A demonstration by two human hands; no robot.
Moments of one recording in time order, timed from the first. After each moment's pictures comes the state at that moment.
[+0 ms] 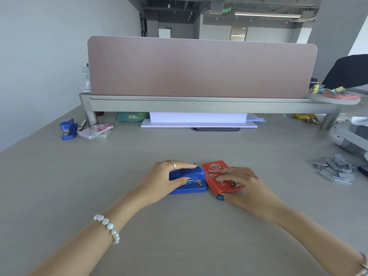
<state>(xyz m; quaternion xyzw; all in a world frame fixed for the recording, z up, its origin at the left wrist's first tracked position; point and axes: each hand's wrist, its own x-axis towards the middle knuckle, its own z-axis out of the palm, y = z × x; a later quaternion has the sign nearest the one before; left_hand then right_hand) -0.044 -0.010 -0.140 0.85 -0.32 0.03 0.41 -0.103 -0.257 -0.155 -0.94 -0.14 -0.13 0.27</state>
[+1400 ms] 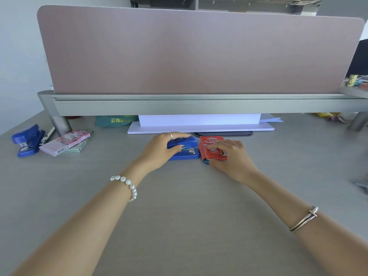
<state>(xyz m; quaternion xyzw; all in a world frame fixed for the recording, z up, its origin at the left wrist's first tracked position) 0.144 -0.039 -0.143 0.87 -0.29 0.06 0.39 0.080 -0.250 -0.153 -0.94 -0.03 -0.15 0.29</state>
